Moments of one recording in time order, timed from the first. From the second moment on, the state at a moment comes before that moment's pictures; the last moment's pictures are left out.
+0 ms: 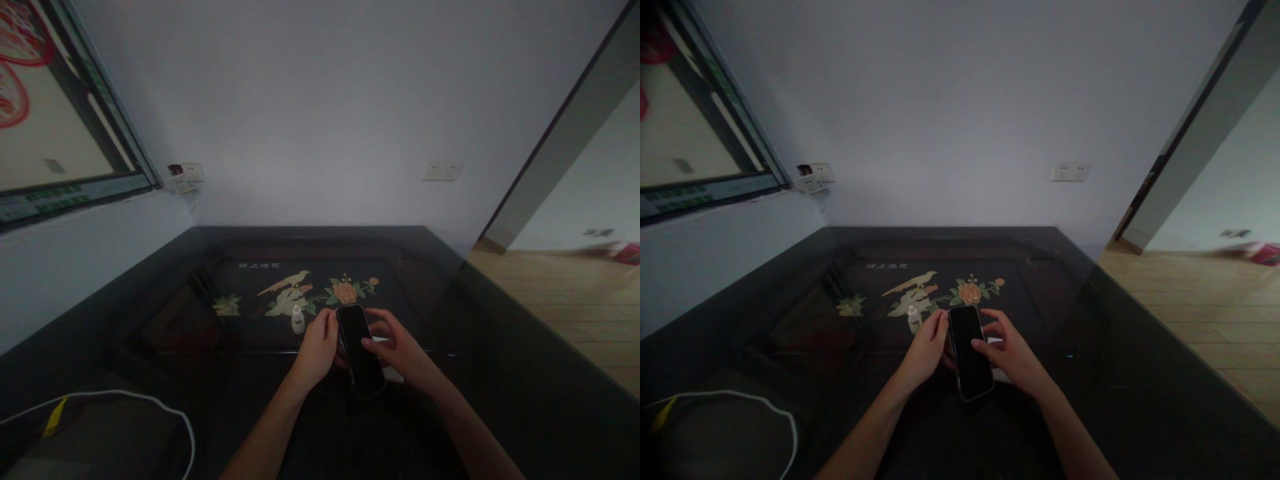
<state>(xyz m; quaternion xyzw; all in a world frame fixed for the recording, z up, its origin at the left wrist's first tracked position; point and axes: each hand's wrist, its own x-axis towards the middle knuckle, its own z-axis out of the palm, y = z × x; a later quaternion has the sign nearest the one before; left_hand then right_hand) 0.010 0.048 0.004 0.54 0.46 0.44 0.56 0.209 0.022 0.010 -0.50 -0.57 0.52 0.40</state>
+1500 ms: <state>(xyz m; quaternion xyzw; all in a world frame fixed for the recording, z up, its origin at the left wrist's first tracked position) 0.019 0.019 0.031 0.67 0.52 0.40 0.35 0.139 -0.015 0.062 -0.67 -0.72 0.10 0.16</state>
